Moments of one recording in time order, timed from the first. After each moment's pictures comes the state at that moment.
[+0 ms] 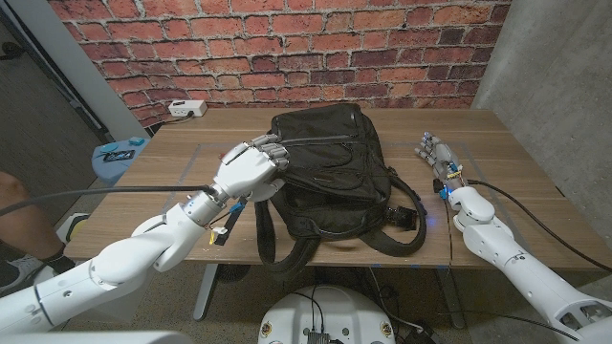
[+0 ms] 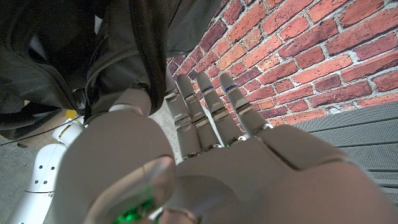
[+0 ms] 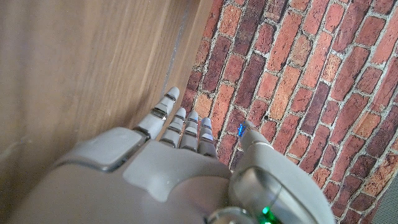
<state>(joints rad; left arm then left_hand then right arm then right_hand) 1.39 1.16 0.28 -2.20 1.14 0.14 0.65 0.87 0.06 0.55 -0.16 0.25 0.96 -0.04 0.84 0.34 0.66 -0.18 0.68 0.48 0.67 -0.15 0.35 0.30 0.46 0.02 0.37 0.21 -0.91 -0.55 -0.30 -1.22 0.63 0.37 -0.05 0.32 0.17 0.42 -0.03 0.17 0.16 -0.01 0.19 0.18 0.17 0.00 0.19 0.19 0.11 -0.04 0.22 0.22 0.37 -0.04 0.19 0.17</state>
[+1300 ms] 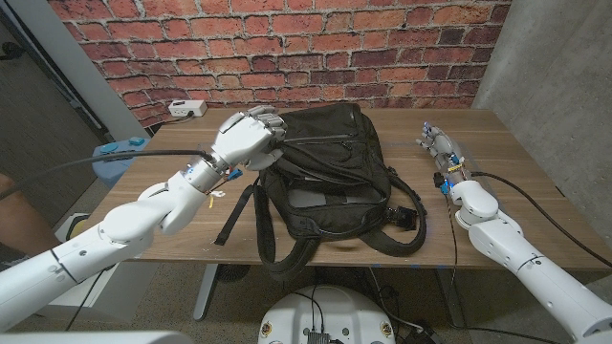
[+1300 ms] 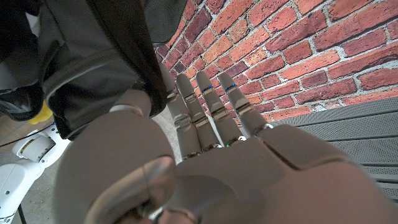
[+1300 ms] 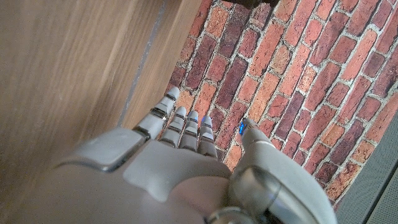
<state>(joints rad) 1.16 1.10 0.31 -2.09 1.06 0.00 0.64 0.87 0.07 0.55 -0.16 0.24 0.95 -0.04 0.86 0.34 0.67 -0.18 0.68 0.49 0.68 -0.16 0.34 0.31 0.46 0.02 0.38 0.21 -1.02 -0.63 -0.28 -1.51 0.54 0.28 -0.21 0.35 0.16 0.42 -0.06 0.17 0.17 -0.01 0.19 0.18 0.17 0.00 0.19 0.19 0.10 -0.04 0.22 0.21 0.37 -0.04 0.19 0.17</state>
